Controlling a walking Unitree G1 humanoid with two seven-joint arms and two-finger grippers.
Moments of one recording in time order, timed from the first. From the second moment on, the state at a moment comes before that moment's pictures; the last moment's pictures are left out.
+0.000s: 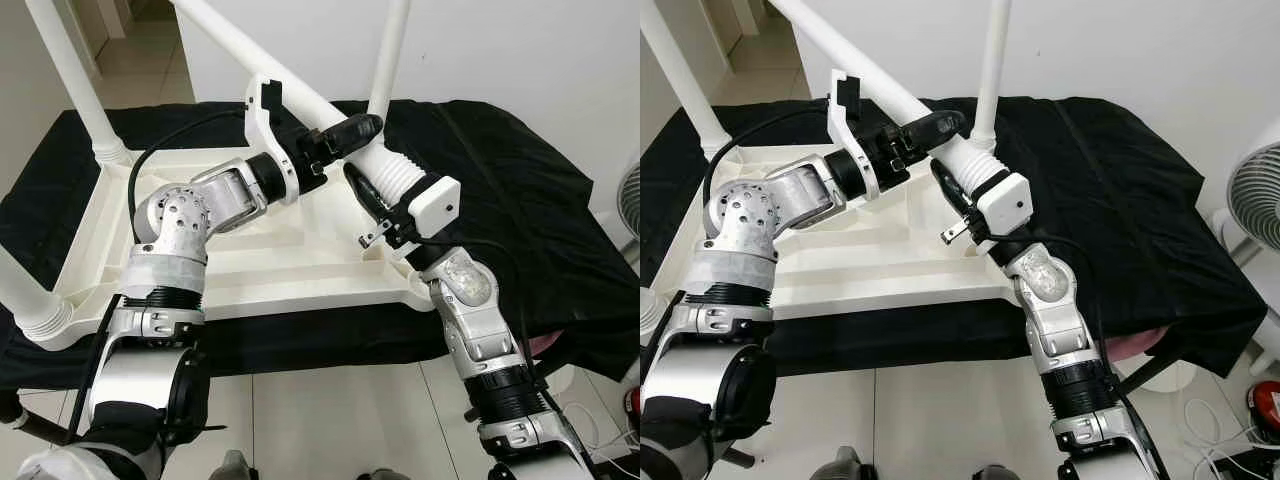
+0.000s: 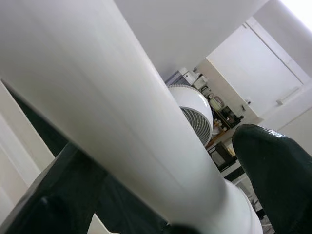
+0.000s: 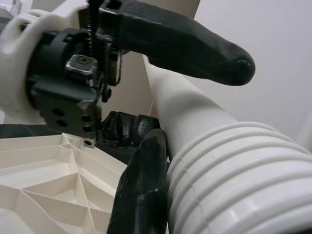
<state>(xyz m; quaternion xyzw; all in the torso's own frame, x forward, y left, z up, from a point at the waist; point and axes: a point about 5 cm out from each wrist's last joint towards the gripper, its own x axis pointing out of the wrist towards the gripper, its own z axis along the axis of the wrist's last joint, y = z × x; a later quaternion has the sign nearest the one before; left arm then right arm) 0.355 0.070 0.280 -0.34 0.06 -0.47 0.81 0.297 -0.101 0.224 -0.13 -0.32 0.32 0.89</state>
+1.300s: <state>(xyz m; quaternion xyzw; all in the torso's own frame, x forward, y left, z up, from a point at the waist) 0.381 0.091 0.287 -0.37 0.08 -0.42 0.82 0.250 -0.105 0.165 -0.29 -0.38 0.16 0.86</state>
